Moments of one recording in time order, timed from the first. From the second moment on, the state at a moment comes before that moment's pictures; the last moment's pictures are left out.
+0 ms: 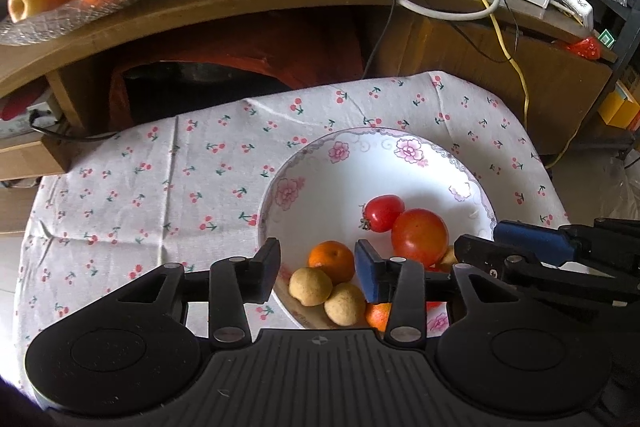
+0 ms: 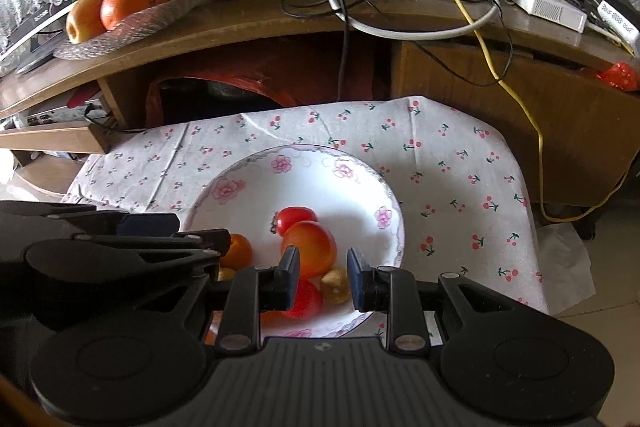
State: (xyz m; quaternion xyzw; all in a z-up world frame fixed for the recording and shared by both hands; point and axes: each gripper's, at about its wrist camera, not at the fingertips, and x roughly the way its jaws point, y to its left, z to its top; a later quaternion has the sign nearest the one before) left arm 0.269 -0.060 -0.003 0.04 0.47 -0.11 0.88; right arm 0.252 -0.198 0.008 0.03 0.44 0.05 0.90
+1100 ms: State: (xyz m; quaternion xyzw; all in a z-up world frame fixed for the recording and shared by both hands) left arm 0.228 0.030 -0.001 0.02 0.49 -0.10 0.87; right arm 0.211 -0.122 -0.025 0.00 0.49 0.12 0.86
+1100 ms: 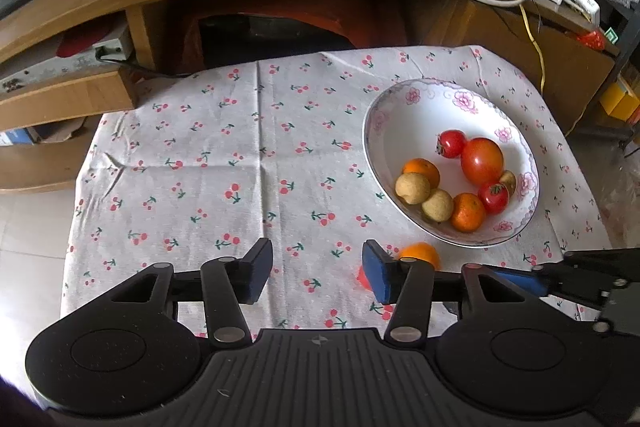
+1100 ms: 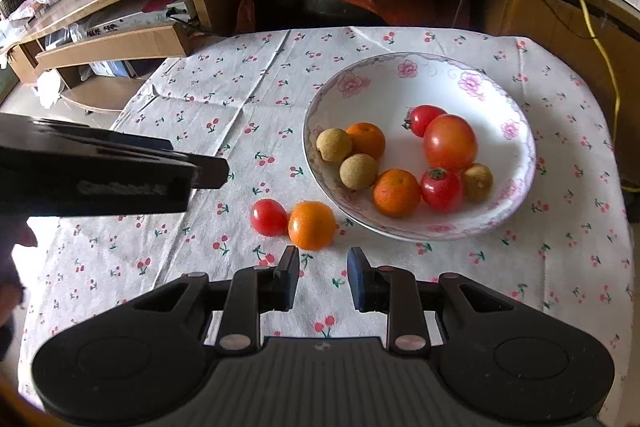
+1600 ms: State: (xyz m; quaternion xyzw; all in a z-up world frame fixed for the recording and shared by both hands) left arm 0.229 0.042 -0.012 0.02 0.50 -0.11 0.86; right arm 0.227 -0.101 -0.044 -0.03 0.49 0.13 0.86
